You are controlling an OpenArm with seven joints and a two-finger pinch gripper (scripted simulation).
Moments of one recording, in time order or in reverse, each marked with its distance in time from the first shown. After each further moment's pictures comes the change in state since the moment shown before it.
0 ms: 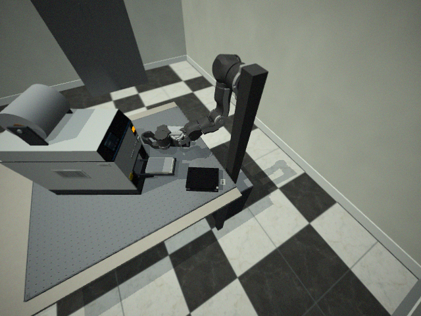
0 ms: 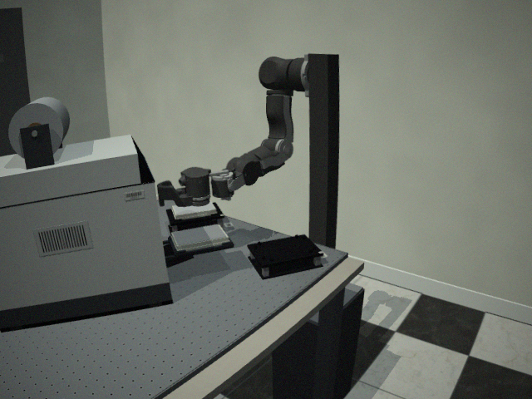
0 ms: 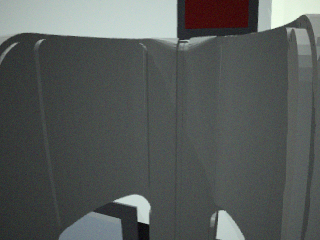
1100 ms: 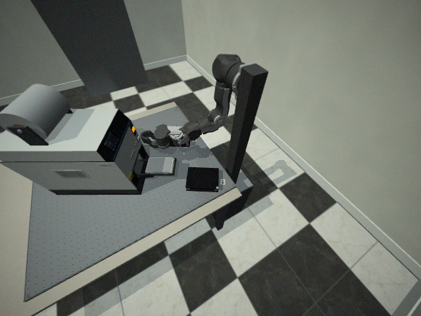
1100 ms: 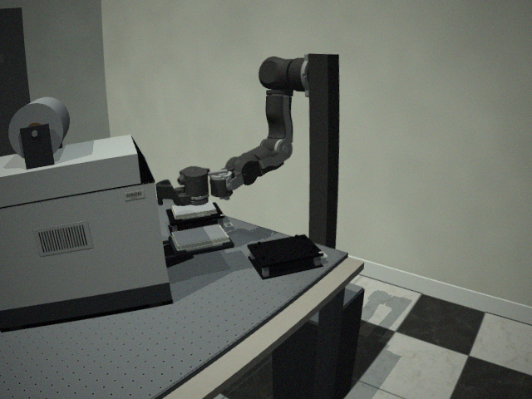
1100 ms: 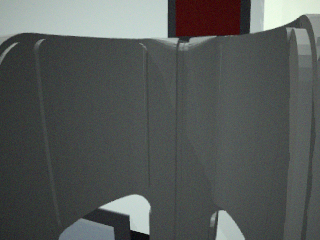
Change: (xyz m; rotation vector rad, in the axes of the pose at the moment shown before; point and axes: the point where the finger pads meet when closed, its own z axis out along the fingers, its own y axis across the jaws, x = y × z) arm 0.003 0.002 0.003 -0.005 0.004 0.002
